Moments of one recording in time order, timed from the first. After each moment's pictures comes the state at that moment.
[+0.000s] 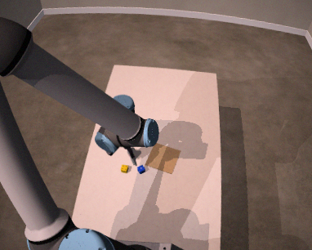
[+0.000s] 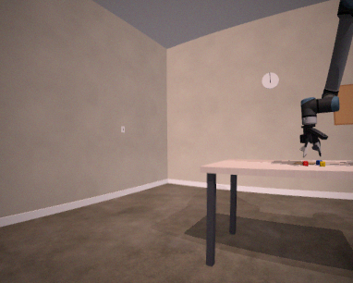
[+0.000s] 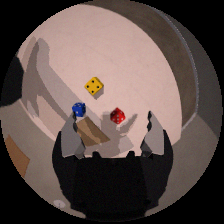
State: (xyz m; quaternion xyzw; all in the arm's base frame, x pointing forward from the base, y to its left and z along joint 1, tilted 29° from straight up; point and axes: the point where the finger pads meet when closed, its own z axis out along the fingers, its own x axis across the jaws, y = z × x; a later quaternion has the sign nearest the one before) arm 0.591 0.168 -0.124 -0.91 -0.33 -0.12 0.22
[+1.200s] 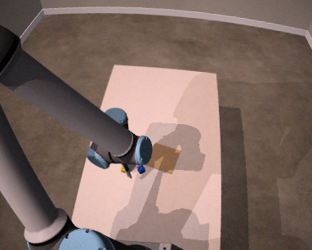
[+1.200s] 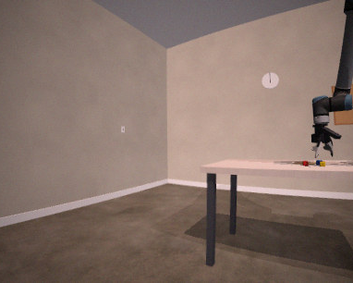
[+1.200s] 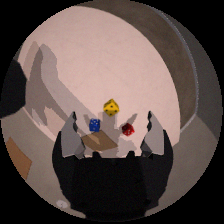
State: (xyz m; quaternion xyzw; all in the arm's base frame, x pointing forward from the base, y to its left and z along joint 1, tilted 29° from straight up) arm 0.525 0.187 -0.118 -0.91 -0.33 -0.12 0.22
